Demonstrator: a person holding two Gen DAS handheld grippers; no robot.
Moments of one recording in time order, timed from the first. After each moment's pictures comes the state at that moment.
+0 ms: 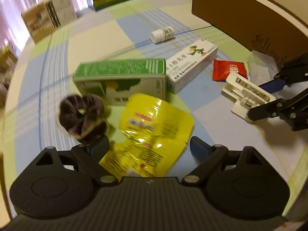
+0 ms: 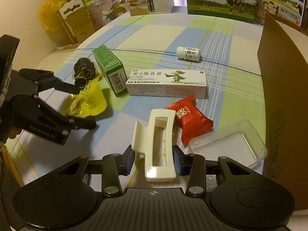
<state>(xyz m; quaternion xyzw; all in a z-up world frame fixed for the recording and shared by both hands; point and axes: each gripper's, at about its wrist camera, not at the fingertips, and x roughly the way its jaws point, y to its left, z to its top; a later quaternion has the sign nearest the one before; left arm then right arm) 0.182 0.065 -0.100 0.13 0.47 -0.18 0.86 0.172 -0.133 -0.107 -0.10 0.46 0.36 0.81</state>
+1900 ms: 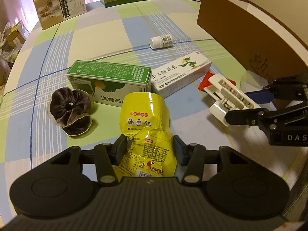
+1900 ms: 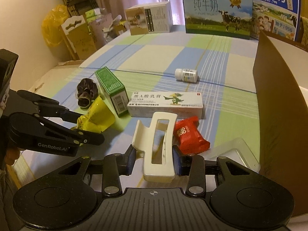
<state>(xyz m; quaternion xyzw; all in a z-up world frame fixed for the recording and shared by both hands) 0.172 0.043 -0.083 0.06 0.48 -0.14 0.86 0.170 -0.136 -0.090 -0.08 0.41 0.37 0.83</state>
